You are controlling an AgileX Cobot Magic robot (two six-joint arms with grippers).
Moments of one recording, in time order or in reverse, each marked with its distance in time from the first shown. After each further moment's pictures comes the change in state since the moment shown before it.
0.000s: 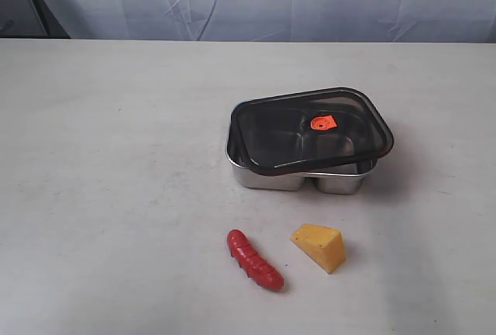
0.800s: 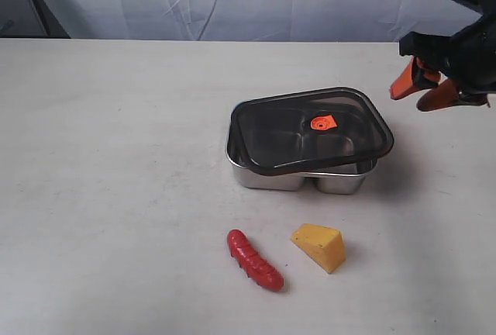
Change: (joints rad) left arm 0.000 0.000 0.000 -0.023 -0.003 0.000; right arm -0.015 0.835 -0.269 0.309 0.589 -0.363
